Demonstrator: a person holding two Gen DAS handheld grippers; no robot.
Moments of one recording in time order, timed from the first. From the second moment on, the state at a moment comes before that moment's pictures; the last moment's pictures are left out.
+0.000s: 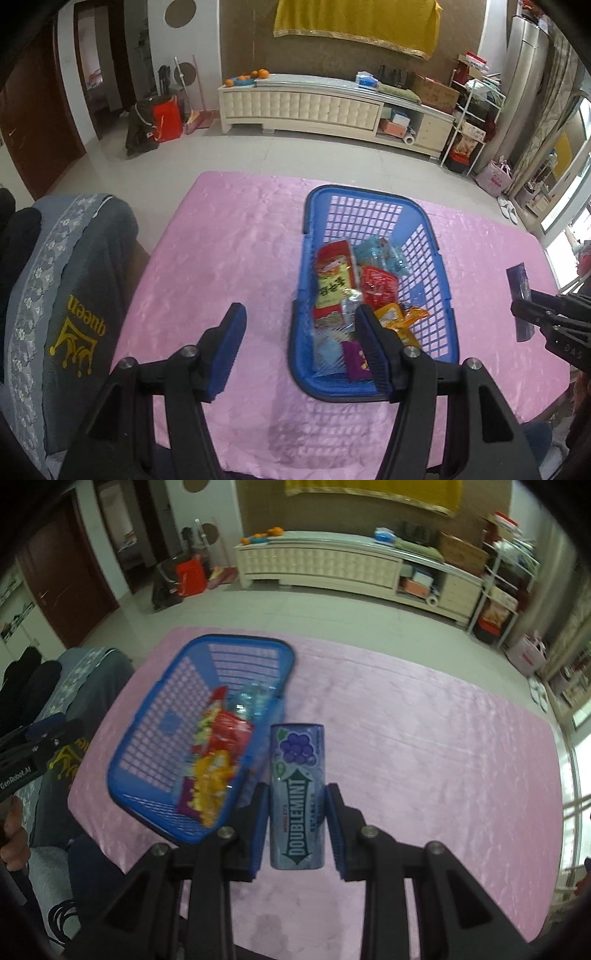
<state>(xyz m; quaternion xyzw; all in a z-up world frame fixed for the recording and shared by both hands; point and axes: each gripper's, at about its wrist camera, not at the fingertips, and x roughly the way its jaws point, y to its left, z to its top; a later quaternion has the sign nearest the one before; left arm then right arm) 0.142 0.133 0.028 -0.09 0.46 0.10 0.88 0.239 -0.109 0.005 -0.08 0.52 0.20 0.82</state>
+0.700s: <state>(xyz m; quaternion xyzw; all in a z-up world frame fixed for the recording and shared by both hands) 0.151 0.189 -0.020 -0.10 0.50 0.13 0.85 0.267 0.010 -0.060 -0.10 0.57 0.26 0.77</state>
